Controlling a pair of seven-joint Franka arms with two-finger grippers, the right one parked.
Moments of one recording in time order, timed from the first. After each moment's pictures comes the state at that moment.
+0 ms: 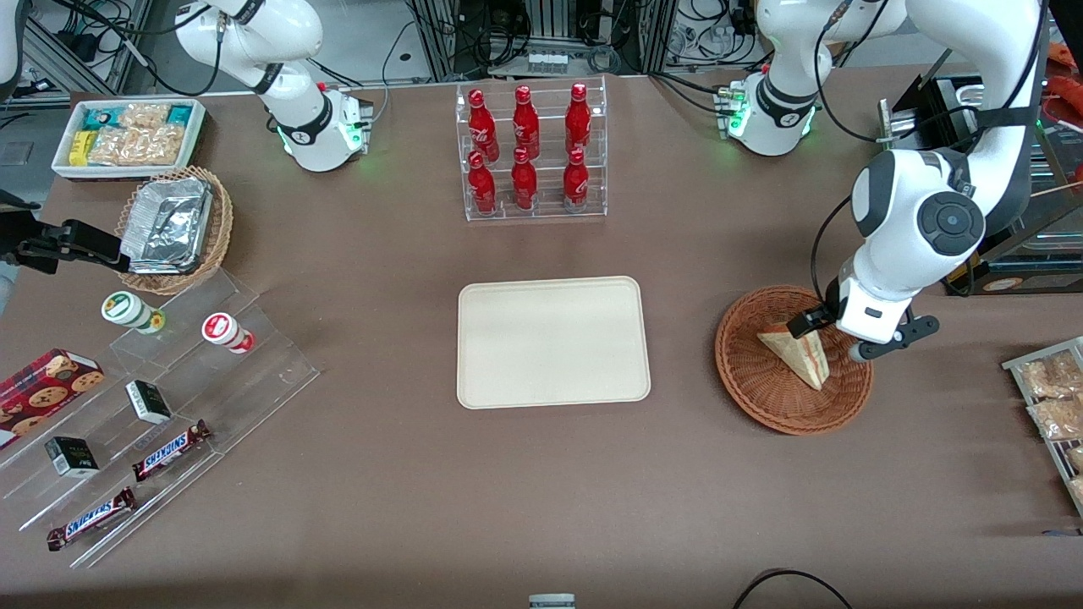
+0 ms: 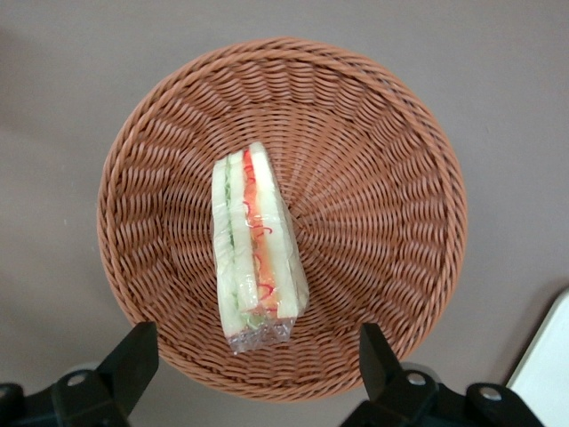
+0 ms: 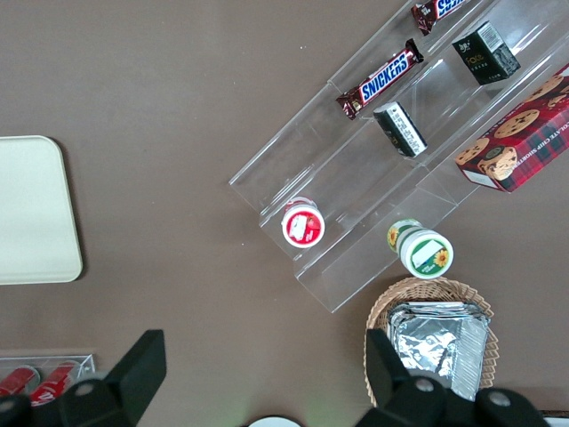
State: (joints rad) arm -0.03 0.11 -0.10 -2.16 0.04 2.26 -0.64
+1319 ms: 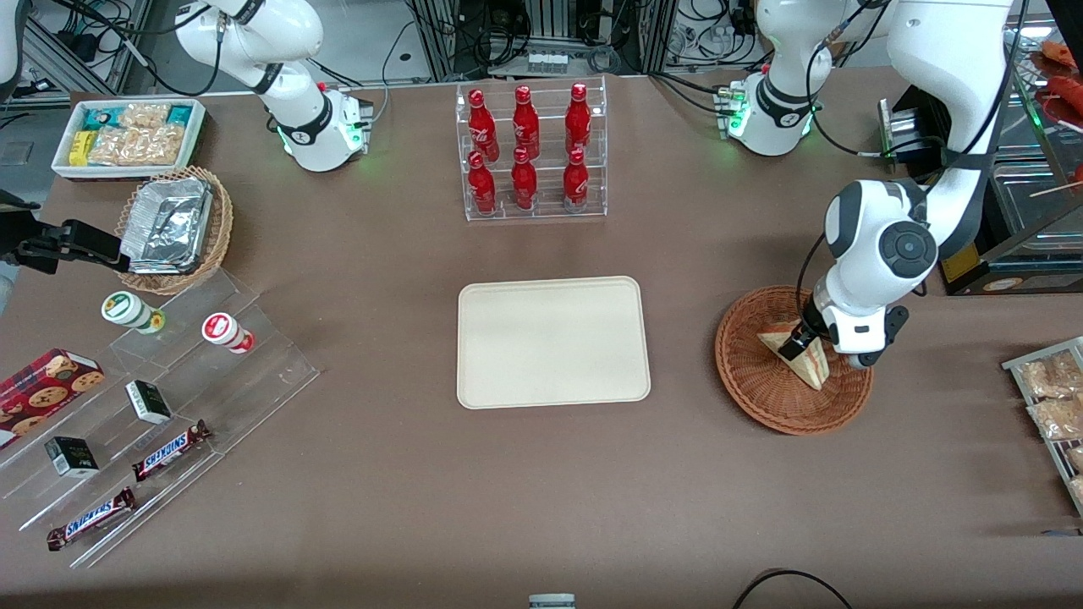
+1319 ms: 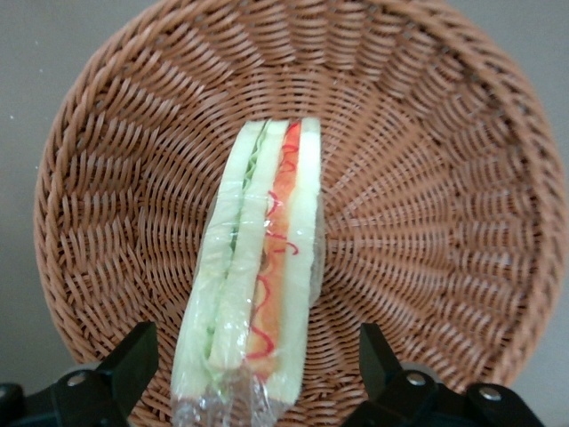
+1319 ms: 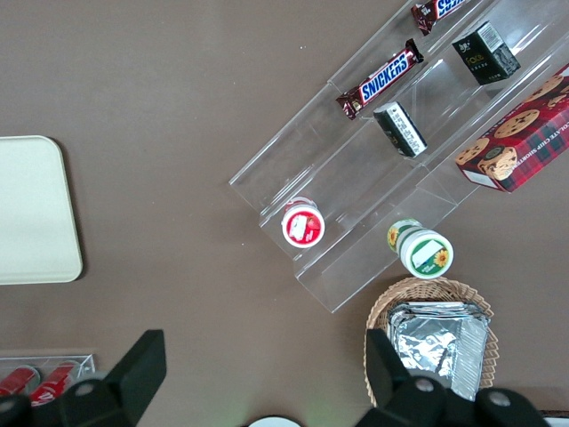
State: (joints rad) arm -0.03 0.24 -0.10 -2.23 0.04 2.44 -0.97
